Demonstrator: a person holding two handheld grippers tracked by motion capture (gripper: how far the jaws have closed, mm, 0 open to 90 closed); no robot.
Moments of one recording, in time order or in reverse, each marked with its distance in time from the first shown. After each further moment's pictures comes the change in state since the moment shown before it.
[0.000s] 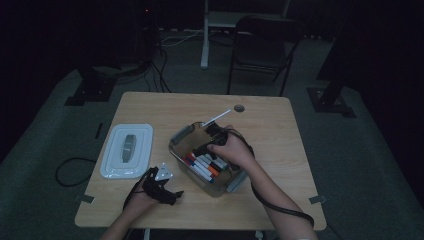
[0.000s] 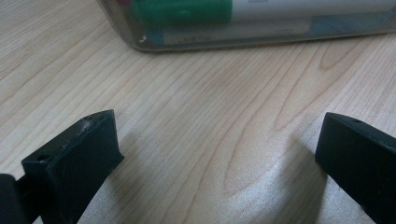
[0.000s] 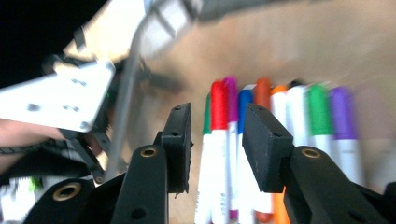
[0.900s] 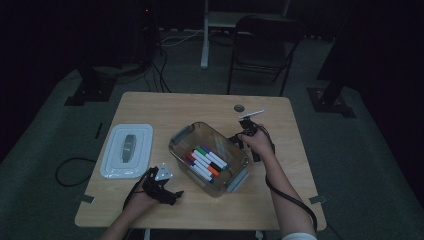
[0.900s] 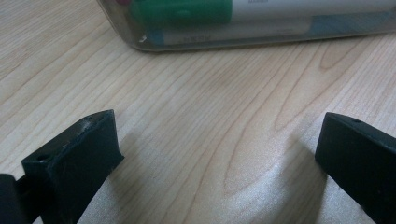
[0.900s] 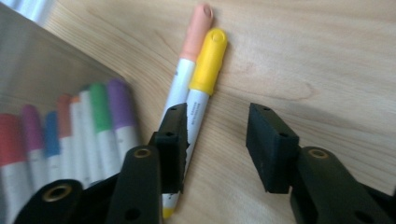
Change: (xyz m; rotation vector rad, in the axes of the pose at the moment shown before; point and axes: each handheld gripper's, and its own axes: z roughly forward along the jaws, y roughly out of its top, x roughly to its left) left arm 0.000 0.000 0.000 -0.002 0.002 0.000; right arm -0.151 -0.041 0.011 -0.043 -0.170 0.321
